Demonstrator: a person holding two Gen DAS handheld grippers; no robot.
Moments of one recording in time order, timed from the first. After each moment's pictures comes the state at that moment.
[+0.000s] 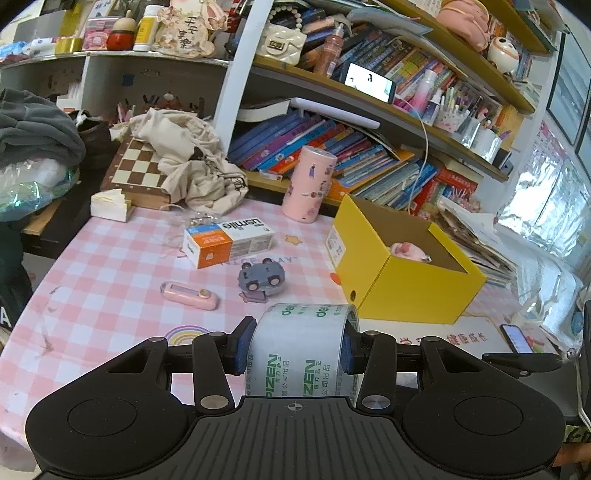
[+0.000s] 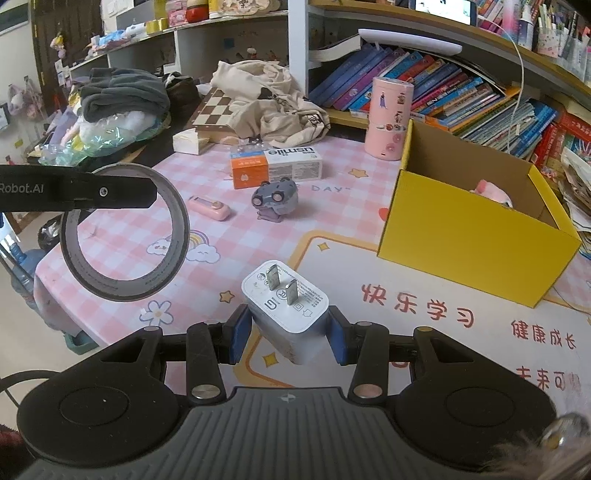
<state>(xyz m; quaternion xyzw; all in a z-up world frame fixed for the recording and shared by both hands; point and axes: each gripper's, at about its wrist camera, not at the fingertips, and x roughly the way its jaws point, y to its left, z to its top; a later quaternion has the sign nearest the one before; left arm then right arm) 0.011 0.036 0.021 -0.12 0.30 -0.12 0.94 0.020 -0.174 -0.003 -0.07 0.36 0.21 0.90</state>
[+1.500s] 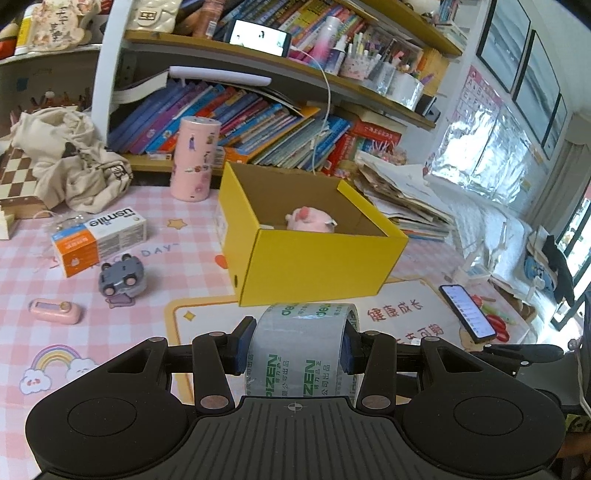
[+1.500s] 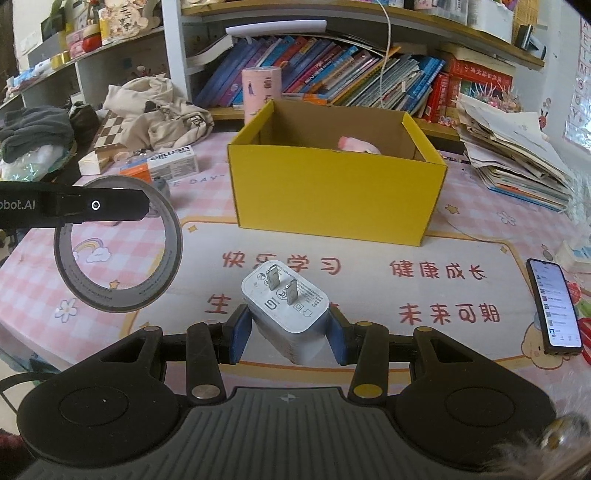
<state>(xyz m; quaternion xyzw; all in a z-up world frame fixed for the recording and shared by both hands) 0.046 -0.081 0.023 -0.07 0.32 -0.24 0.91 0.006 -0.289 -0.001 -0.02 0.38 0.09 0.92</state>
